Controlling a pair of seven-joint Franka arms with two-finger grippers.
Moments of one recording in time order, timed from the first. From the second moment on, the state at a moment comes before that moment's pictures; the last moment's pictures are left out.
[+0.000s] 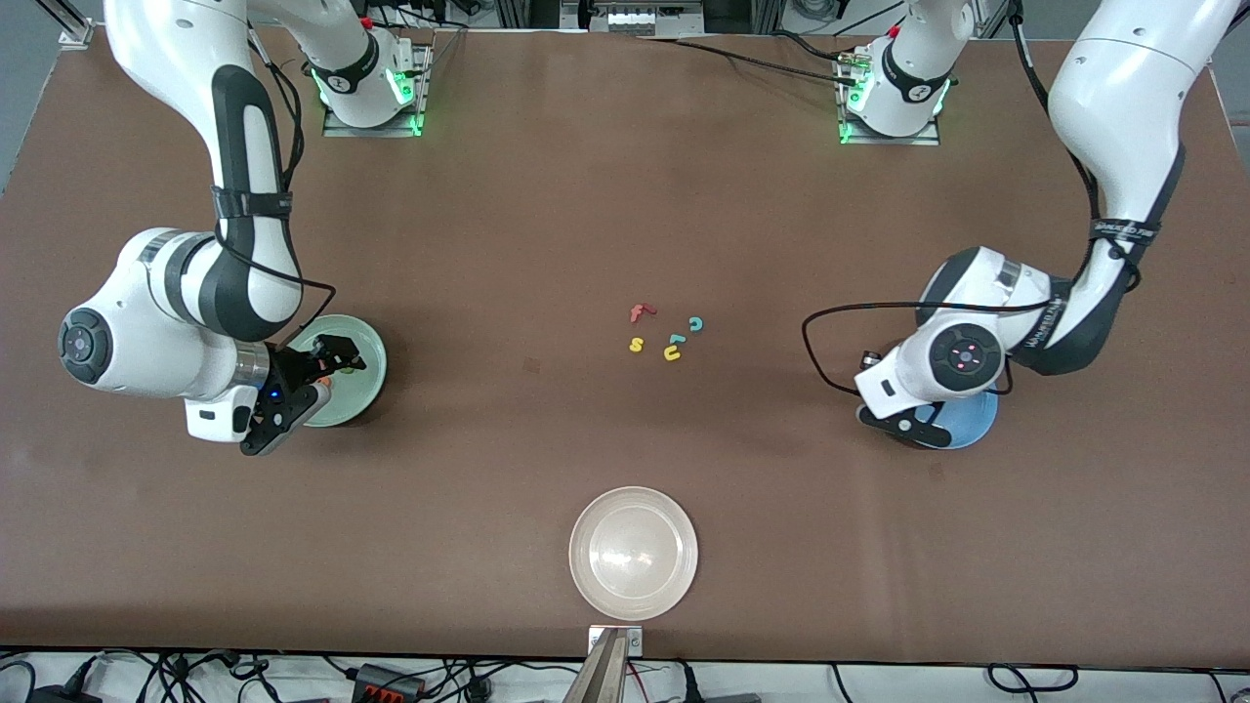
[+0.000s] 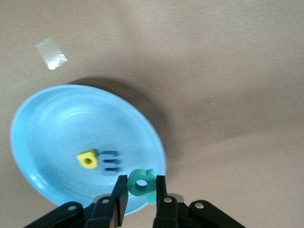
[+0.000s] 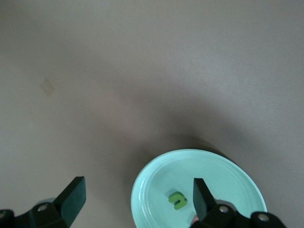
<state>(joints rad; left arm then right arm) 0.33 0.65 -0.61 -1.69 0.51 1.91 -0.16 0.55 0.55 -0.55 -1.62 0.53 1.92 -0.81</state>
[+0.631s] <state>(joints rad) 0.39 0.67 -0.61 -1.65 0.52 1.91 -0.13 0.32 0.39 -0.18 -1.62 0.14 1.93 -0.23</state>
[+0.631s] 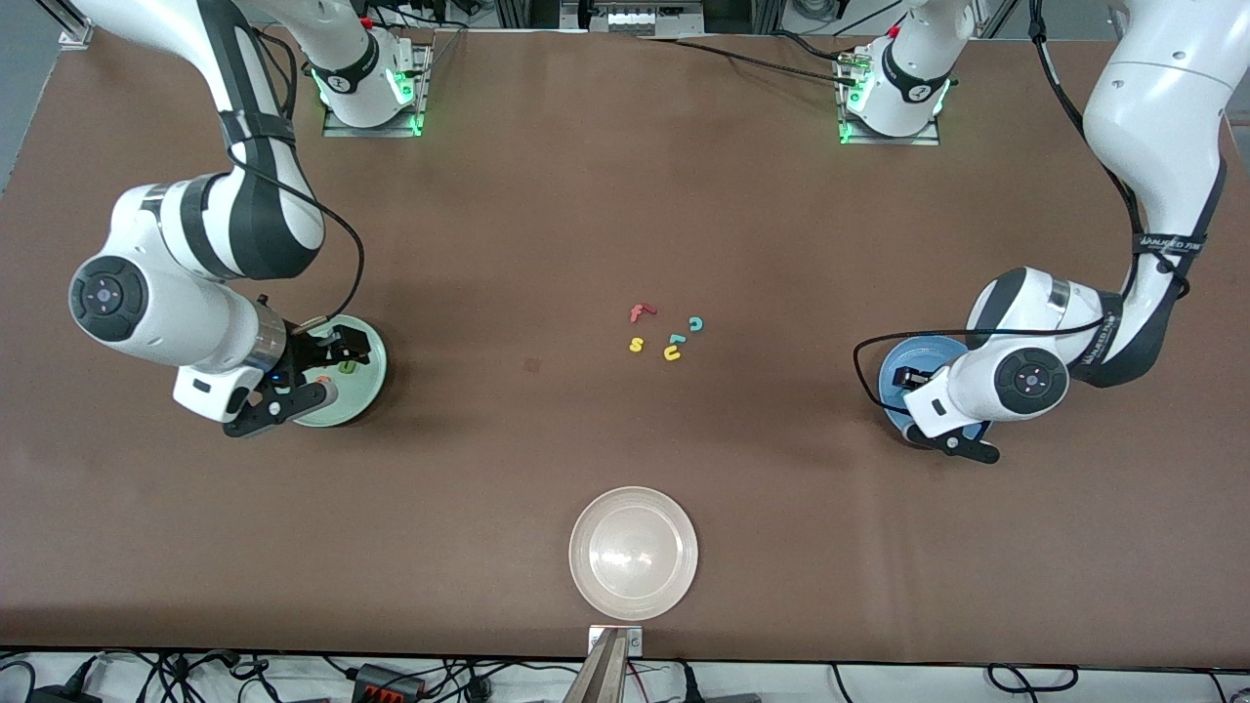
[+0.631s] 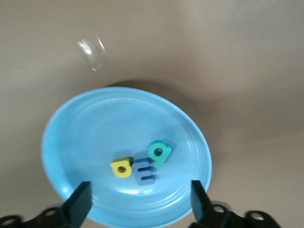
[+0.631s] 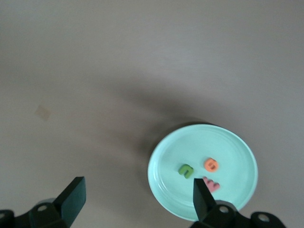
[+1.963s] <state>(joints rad) 0.06 0.17 -0.09 -1.46 0.02 1.60 0.10 -0.13 0.04 0.01 -1.56 -0.04 1.70 -0.01</state>
